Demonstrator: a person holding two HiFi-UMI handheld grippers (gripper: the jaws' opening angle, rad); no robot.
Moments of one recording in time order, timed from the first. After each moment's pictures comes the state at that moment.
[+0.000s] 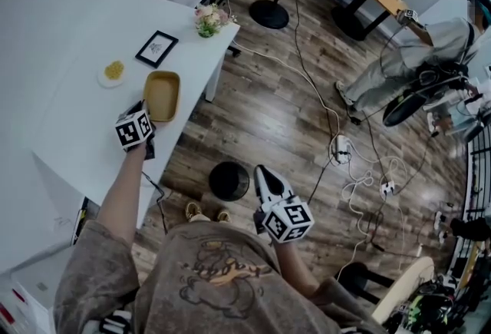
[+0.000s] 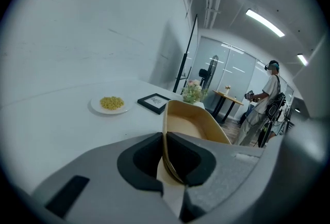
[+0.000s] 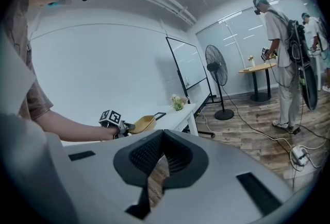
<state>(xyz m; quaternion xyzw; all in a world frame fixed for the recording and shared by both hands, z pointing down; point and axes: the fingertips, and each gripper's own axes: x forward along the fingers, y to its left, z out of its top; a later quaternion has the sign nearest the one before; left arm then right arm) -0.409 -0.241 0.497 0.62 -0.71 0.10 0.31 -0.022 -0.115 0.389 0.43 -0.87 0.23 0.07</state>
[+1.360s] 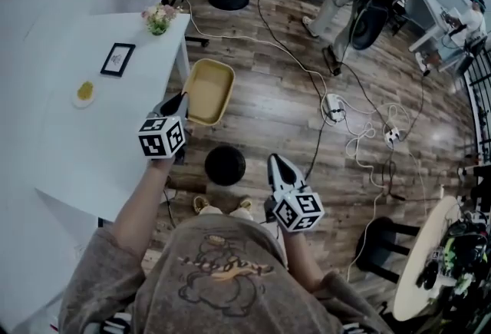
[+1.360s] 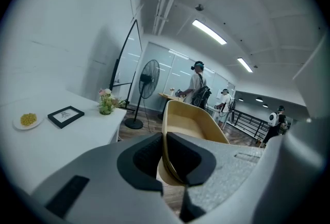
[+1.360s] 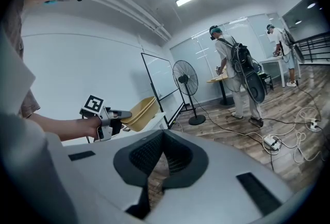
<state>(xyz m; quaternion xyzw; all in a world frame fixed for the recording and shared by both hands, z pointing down) -0.116 -0.227 0.387 0.83 -0.51 0.07 0.23 0.119 -0.053 0.398 0.56 -0.79 0.23 0.01</state>
